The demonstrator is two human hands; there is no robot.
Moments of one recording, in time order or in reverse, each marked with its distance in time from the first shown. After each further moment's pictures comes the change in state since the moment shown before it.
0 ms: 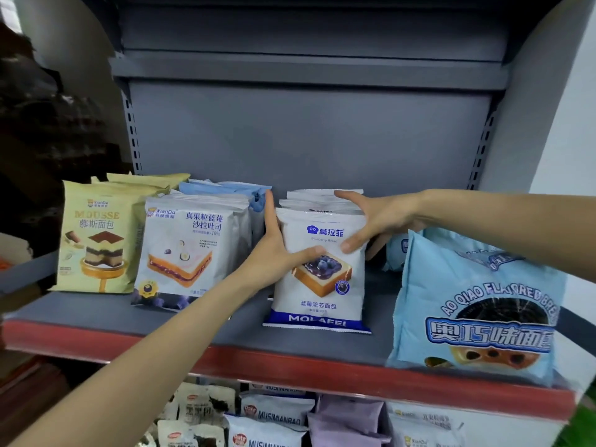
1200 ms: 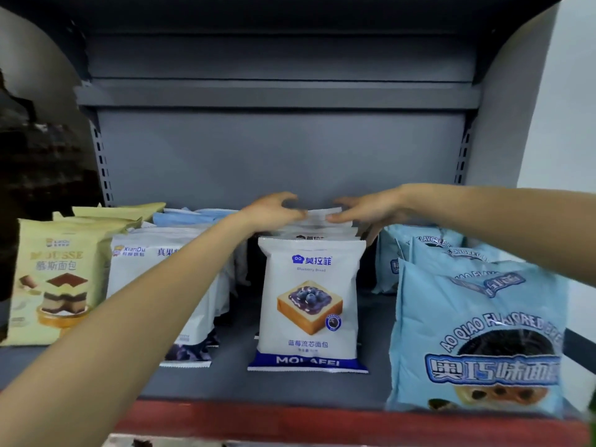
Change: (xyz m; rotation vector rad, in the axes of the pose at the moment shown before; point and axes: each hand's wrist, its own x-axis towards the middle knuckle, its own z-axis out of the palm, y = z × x) left_hand 0.110 0.052 -0.020 0.561 -0.165 0.032; right_hand 0.034 -0.002 -0.048 -0.150 0.109 0.000
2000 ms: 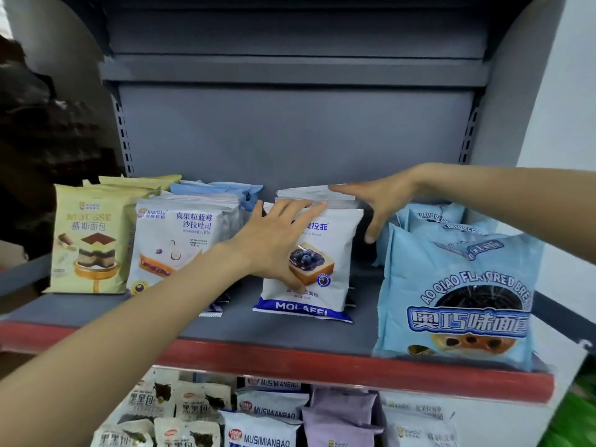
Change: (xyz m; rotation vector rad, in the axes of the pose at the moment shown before) left_hand -0.096 0.002 0.035 0.851 -0.040 0.258; right_hand -0.028 0.001 0.003 -0.686 -0.068 -0.138
